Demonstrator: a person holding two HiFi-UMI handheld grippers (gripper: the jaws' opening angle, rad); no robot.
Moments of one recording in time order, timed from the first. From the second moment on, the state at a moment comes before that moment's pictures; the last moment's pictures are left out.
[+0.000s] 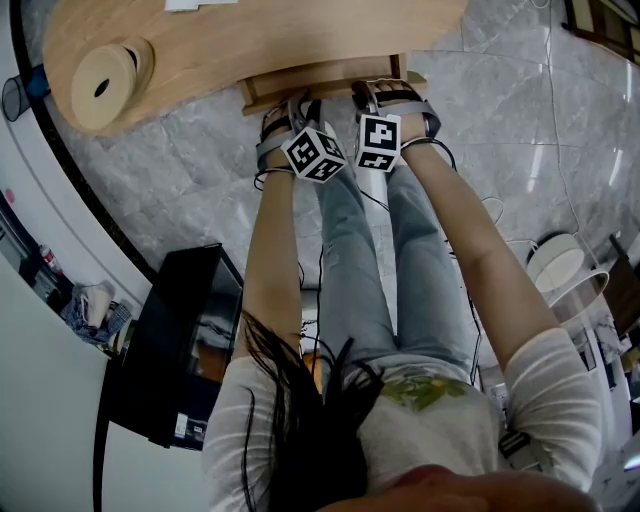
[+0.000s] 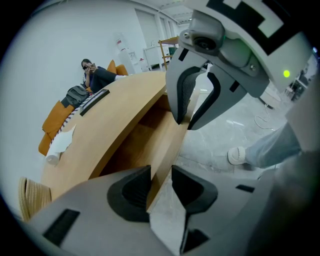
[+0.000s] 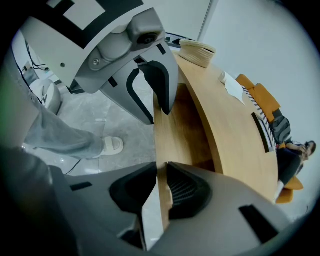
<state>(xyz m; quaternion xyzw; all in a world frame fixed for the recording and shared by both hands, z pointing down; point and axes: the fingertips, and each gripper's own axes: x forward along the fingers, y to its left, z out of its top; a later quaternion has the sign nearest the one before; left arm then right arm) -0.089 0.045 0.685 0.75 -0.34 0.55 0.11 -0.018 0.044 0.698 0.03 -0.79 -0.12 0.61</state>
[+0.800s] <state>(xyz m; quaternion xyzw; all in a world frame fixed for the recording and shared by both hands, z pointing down) -0.088 0.056 0.686 0.75 -0.35 0.55 0.11 -0.016 0.054 0.699 0.03 -0.79 -0.12 0.61</state>
